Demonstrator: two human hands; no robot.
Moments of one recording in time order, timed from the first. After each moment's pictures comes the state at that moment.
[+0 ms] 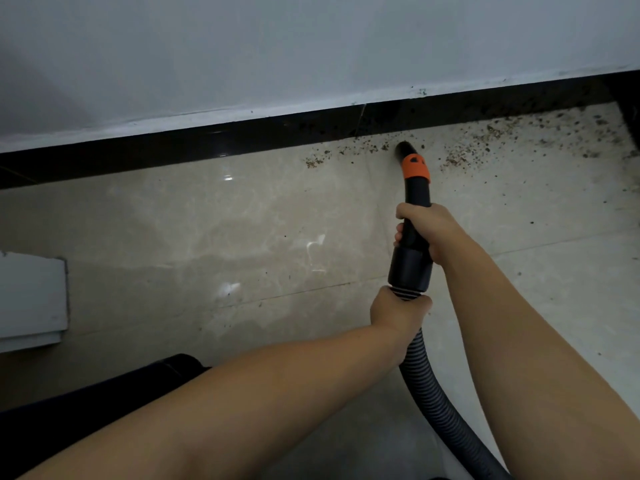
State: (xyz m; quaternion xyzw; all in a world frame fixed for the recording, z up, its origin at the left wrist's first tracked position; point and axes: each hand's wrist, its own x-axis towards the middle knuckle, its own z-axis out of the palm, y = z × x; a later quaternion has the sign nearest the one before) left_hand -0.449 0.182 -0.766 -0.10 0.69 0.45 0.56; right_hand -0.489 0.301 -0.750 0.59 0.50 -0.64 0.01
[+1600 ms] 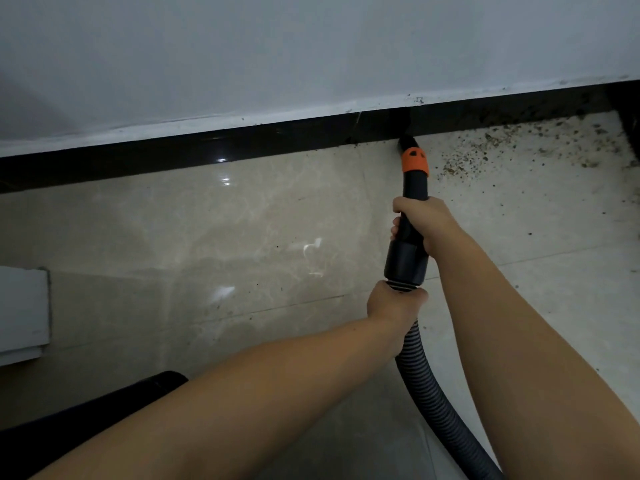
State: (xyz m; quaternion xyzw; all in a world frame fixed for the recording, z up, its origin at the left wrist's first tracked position) left_hand -0.468 0.208 -0.770 -0.12 0.67 0.45 0.57; right_hand -0.510 0.324 -0.757 0.60 0.51 -0.62 -0.01
